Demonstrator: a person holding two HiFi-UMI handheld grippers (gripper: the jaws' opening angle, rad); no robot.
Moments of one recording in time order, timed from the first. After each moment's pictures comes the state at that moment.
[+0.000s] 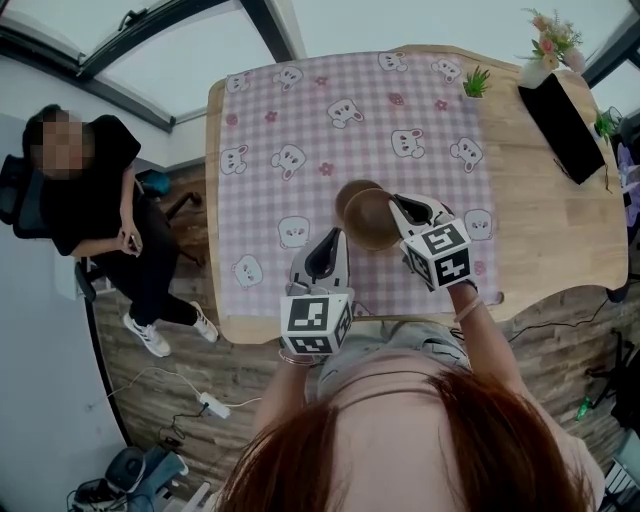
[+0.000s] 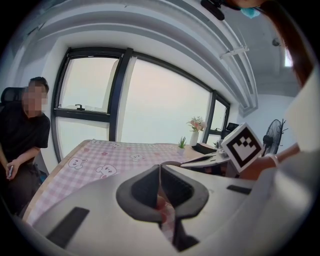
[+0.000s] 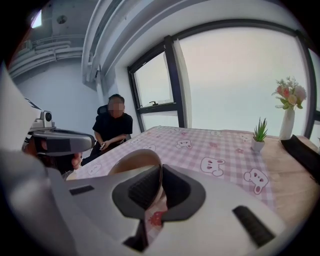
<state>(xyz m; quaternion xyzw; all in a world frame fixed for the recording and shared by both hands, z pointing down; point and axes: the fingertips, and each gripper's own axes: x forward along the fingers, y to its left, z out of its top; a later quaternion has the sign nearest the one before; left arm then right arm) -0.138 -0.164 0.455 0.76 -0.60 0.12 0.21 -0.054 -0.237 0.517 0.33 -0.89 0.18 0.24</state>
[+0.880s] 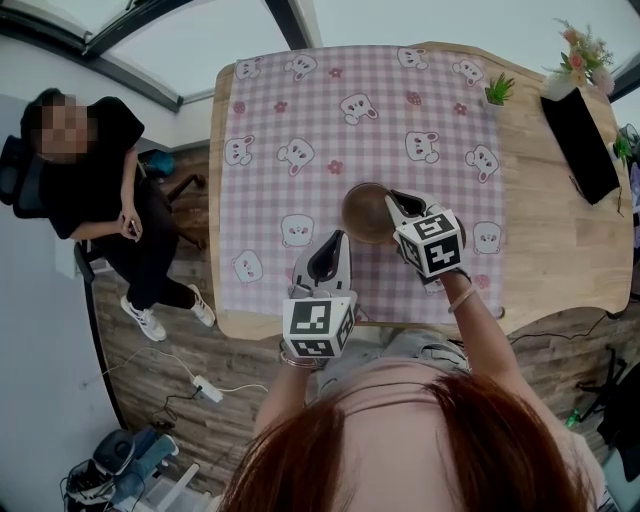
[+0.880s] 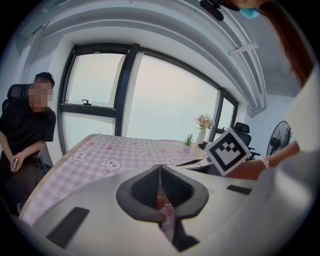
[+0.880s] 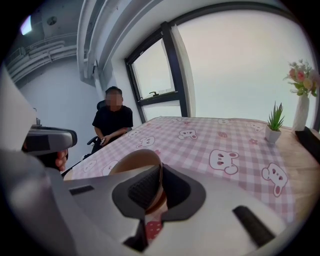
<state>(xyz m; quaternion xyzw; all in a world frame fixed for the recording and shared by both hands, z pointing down) -0.147 -0.175 0.474 0.74 -0.62 0.13 0.23 -0.081 -0.265 0.566 0.30 -0.89 0.22 0.28</state>
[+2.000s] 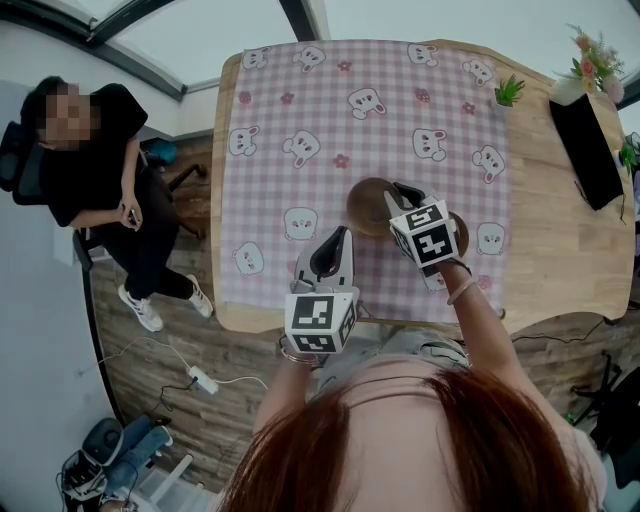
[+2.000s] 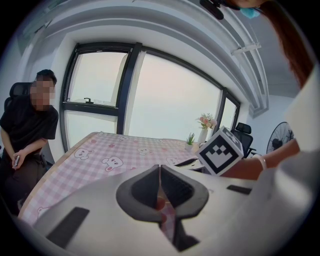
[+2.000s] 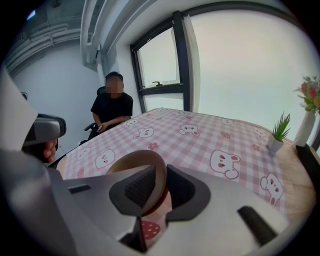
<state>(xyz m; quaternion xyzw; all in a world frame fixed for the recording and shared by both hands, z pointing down) -0.153 -0.172 0.482 0.73 -0.63 0.12 0.24 -0.093 -0.269 0.585 0.29 -0.87 0.18 0.34</state>
